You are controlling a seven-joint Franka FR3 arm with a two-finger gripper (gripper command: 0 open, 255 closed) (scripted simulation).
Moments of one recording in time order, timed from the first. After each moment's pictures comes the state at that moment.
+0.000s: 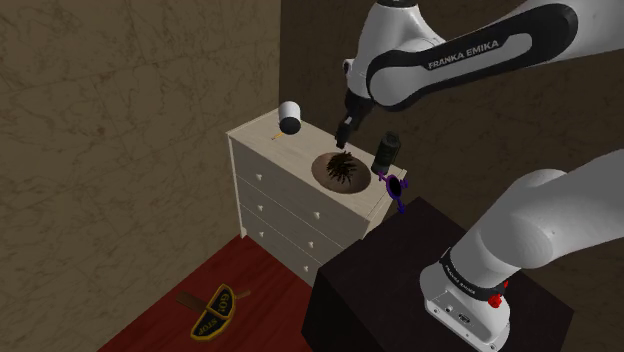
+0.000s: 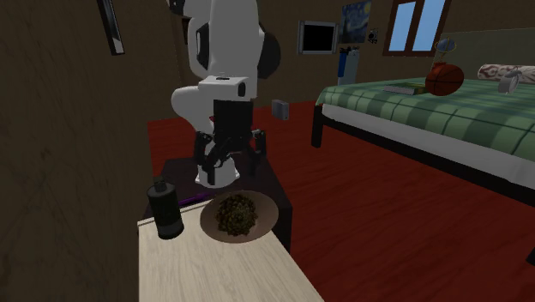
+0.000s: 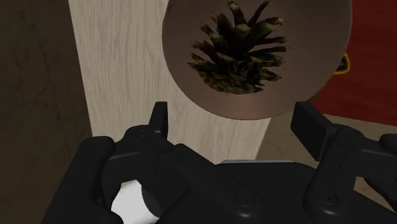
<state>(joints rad) 0.00 -0.45 0.14 -2.63 -0.08 2.34 -0.19</state>
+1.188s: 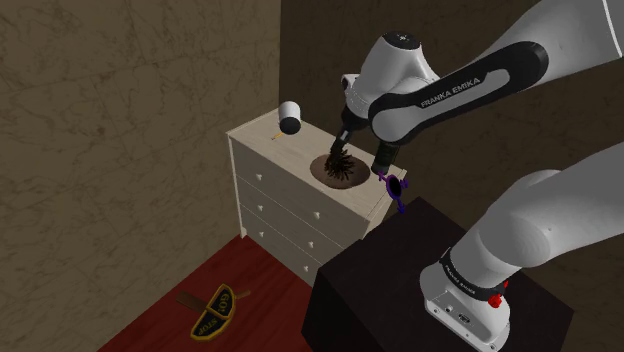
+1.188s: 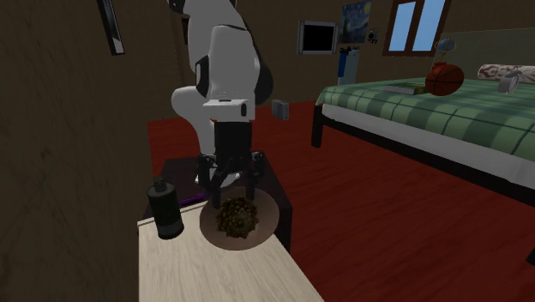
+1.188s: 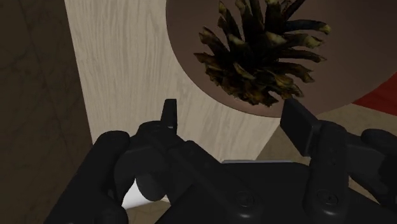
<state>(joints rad) -0.03 -0.39 0.15 -2.76 -0.15 2.70 -0.22</state>
